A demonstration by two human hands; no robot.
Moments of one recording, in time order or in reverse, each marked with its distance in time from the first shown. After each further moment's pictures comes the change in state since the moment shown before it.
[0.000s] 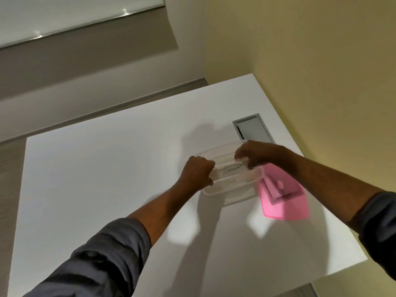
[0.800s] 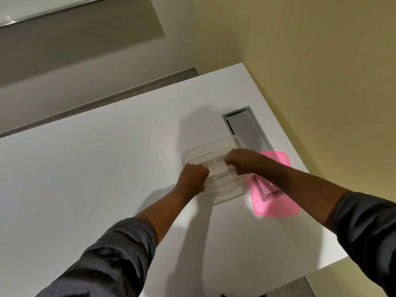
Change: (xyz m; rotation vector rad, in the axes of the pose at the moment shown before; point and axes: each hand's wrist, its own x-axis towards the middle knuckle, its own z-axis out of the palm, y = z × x) left_hand 0.020 0.026 0.038 0.107 -0.166 0.043; right_hand 0.019 0.006 0.055 -0.221 0.026 0.013
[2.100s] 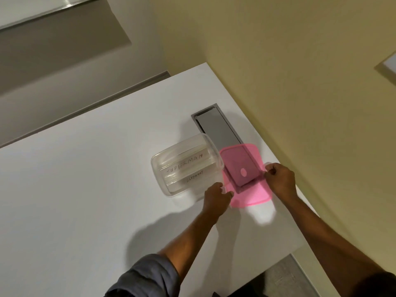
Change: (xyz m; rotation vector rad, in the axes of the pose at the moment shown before) left_hand -0.002 0.176 0.017 -1.423 -0.136 -0.470; right_hand -0.155 0.066 0.152 1.049 0.706 0.924
